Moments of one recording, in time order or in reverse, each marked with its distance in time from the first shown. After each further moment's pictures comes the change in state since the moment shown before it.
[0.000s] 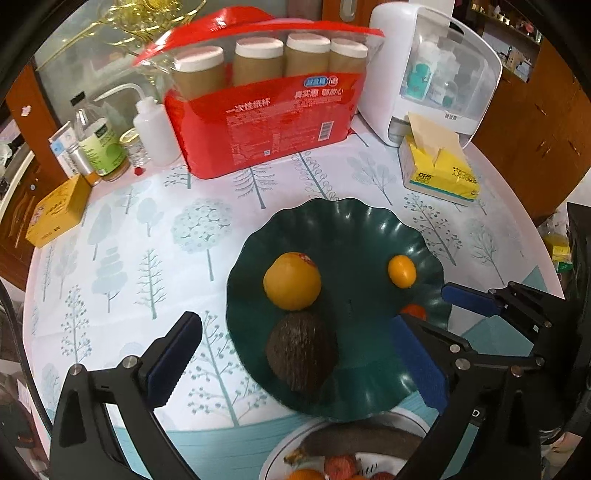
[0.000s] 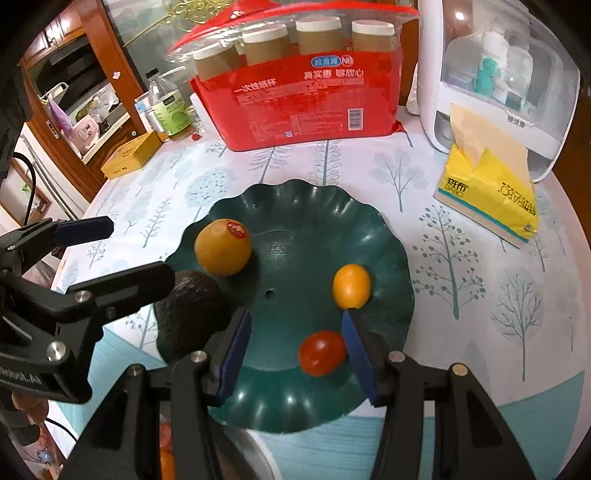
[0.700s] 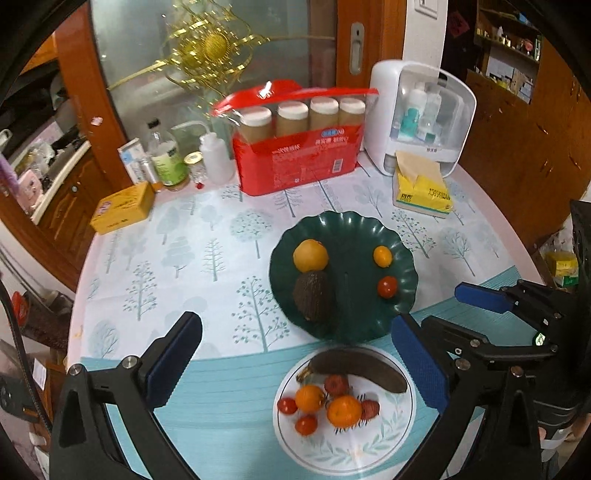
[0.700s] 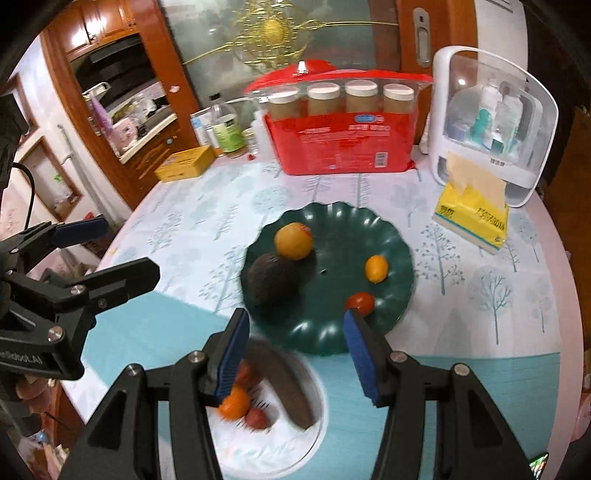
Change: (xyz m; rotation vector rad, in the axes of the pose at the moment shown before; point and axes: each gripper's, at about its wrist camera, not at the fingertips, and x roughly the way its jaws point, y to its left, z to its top) left arm -0.157 -0.010 -0.068 -0.045 -0.132 0.104; right arm -0.121 0.047 -0.038 -0.072 -0.074 0.078
